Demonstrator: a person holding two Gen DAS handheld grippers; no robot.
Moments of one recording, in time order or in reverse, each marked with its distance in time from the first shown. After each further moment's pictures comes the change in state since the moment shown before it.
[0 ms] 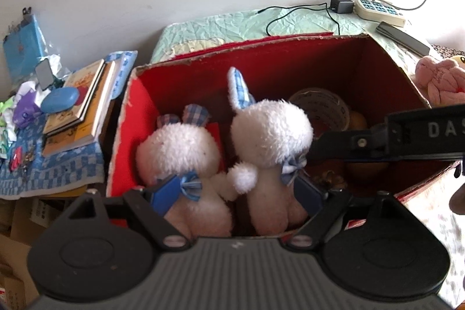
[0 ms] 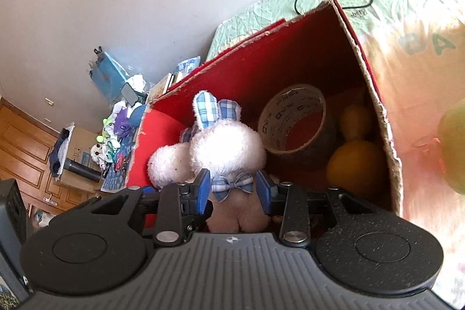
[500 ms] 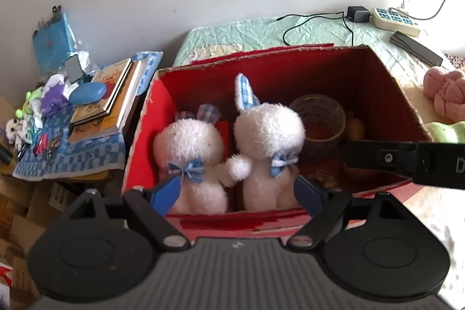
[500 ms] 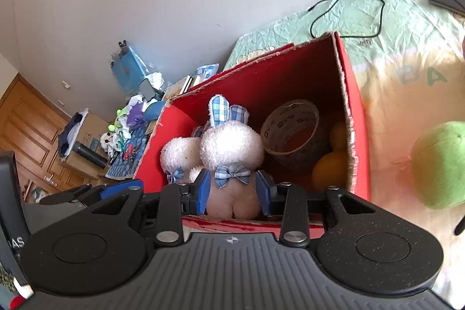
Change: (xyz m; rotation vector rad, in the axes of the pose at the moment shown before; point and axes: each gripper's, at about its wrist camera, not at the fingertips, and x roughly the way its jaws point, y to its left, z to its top) left arm -0.034 -0.025 -0.002 -0.061 -0.009 0.109; right arm -0.041 -0.005 -0.013 -0.138 -0.045 0.044
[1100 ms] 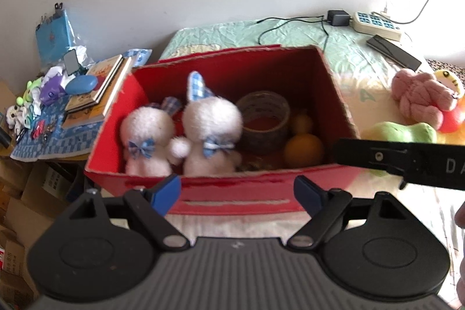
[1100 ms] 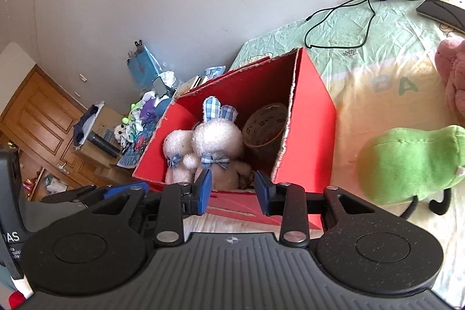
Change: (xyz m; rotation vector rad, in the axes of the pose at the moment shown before) left arm -0.040 -0.071 -0.013 -0.037 0.004 -0.010; right arm -0.056 -0.039 -0.002 -0.044 0.010 0.065
